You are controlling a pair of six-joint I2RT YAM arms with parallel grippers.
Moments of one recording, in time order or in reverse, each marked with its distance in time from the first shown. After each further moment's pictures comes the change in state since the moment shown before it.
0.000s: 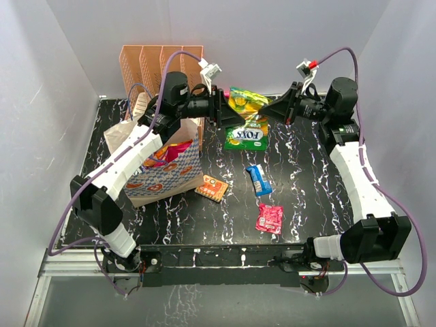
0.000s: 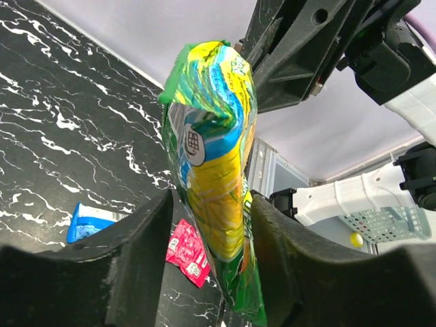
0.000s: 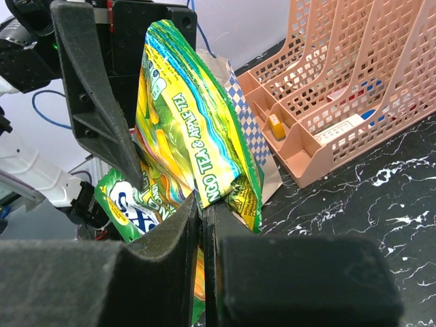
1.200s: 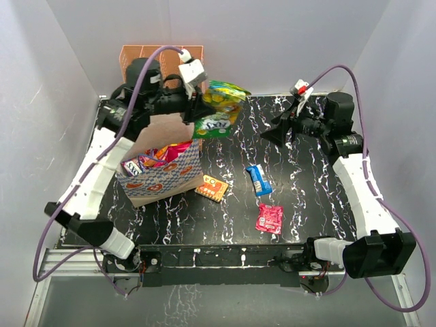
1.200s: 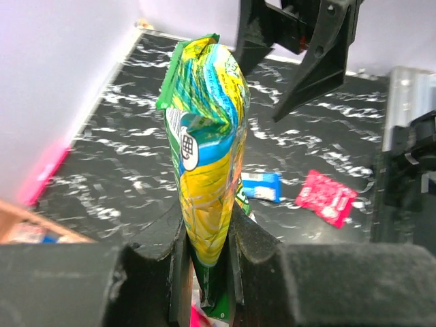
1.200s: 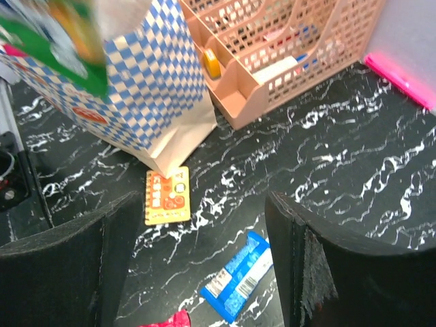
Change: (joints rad) left arm 0.029 -0.103 0.269 -0.534 -0.135 0.695; right arm 0.002 -0.106 -0.082 -0.322 0.146 -0.479
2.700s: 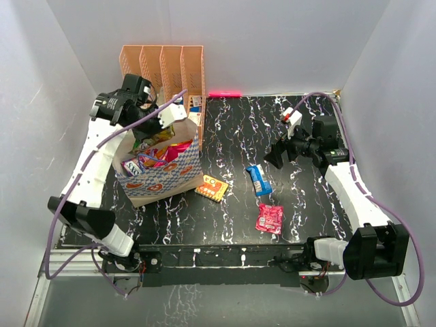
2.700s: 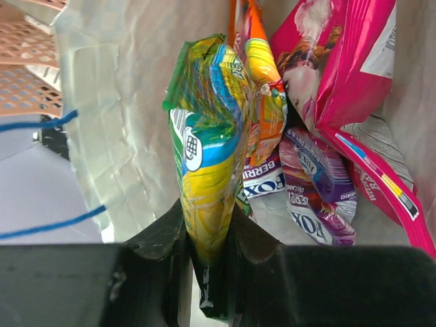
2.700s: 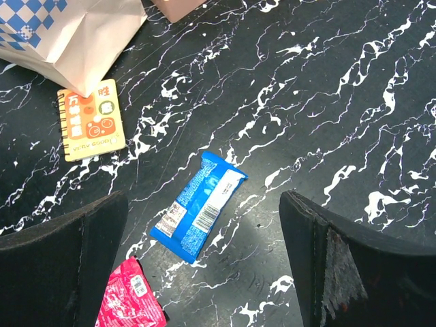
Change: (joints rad) left arm 0.203 0.010 -0.011 -0.681 -0.624 0.695; right arm 0.000 -0.011 -0.286 -0.018 0.239 -0.249
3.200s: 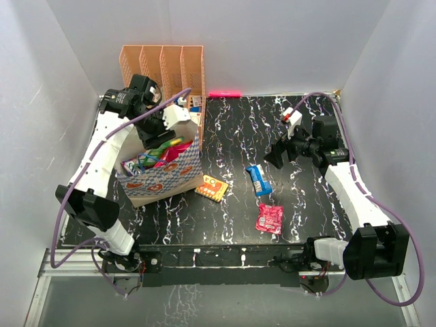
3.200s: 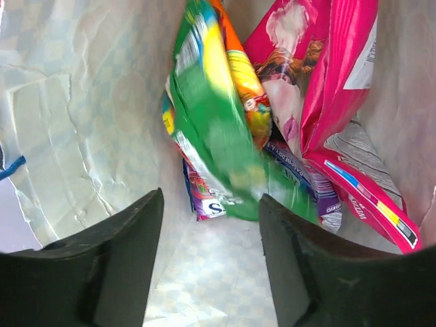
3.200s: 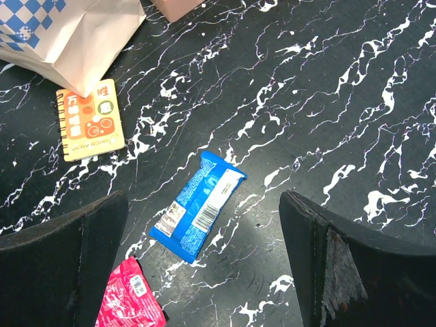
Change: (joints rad) left arm 0.014 0.100 0.020 -0.058 0.082 0.016; right arm 0.000 0.000 0.000 0.000 0.004 0.000
